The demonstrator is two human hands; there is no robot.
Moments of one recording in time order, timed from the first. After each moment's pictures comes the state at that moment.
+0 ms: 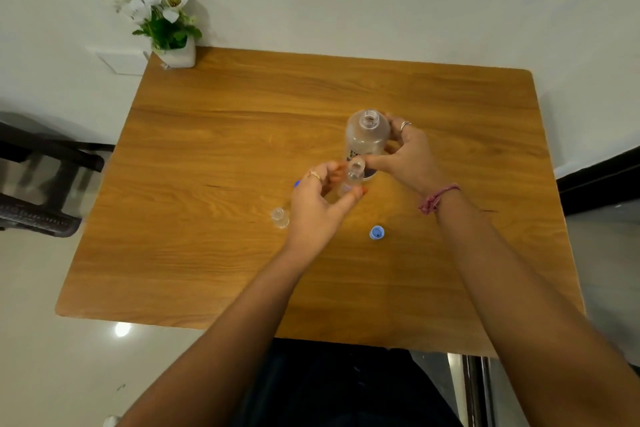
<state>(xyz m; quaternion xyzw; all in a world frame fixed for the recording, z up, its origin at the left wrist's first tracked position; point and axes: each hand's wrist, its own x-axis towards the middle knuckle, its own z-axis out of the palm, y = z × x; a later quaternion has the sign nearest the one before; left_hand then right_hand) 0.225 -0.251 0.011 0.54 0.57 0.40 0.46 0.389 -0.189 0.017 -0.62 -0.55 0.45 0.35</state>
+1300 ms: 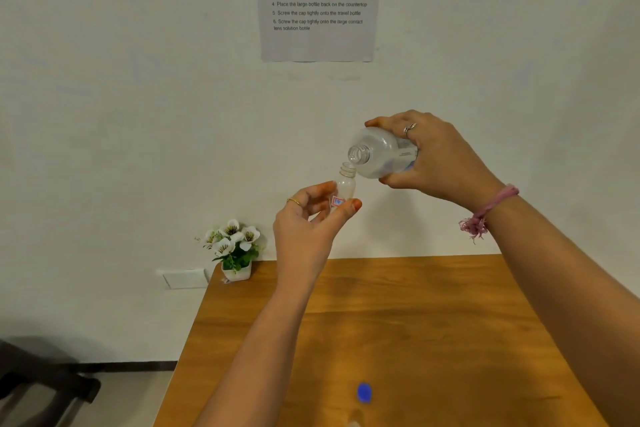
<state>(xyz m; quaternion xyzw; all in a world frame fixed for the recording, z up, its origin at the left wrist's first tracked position) 0.117 -0.138 0.242 0.51 0.42 0.61 0.43 0.306 -0.111 0.315 -0.55 -0.78 -0.07 0.30</state>
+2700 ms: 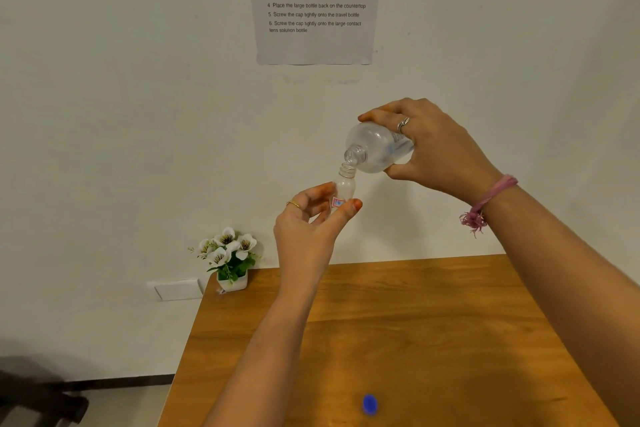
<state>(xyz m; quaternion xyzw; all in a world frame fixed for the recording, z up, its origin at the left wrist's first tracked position) 0.113 -0.118 0.240 0.50 0.42 0.61 0.45 0.296 -0.098 0.327 -0.53 -0.79 -0.16 0.27</state>
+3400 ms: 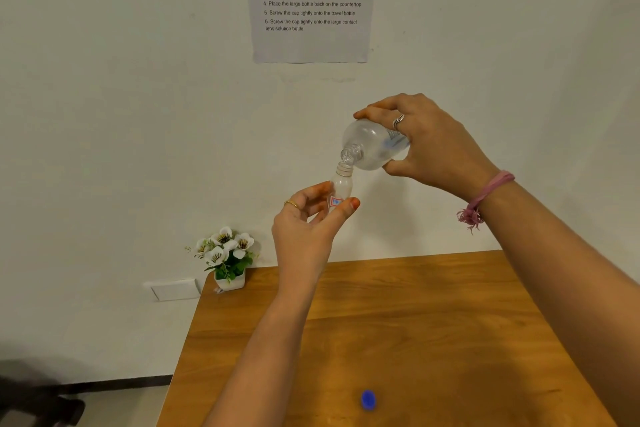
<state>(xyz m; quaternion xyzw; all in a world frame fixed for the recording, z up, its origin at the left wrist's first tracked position) 0.112 -0.122 0.241 0.49 0.41 0.62 0.46 0.291 -0.106 0.332 -0.53 -0.79 -0.18 0.25</state>
